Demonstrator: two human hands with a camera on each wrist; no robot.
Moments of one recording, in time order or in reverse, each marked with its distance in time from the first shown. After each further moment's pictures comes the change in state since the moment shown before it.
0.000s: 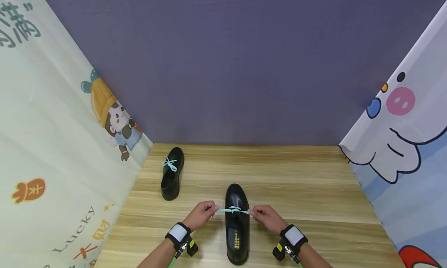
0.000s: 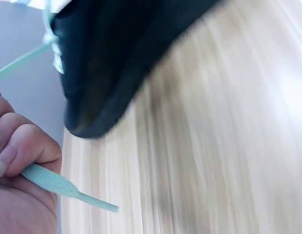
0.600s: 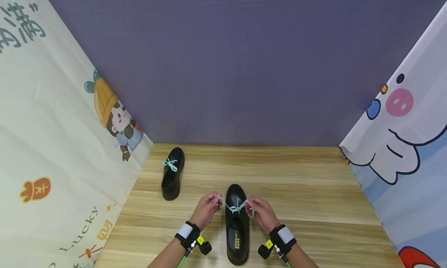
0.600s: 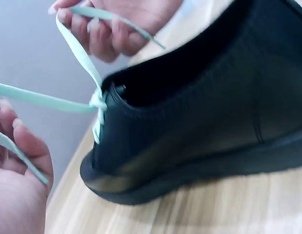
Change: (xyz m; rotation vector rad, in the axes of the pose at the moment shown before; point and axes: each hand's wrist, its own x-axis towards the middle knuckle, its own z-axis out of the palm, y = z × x) left_hand 0.014 0.014 0.022 -0.679 0.153 0.050; right_hand 0.016 -0.009 0.025 0.721 0.081 -0.258
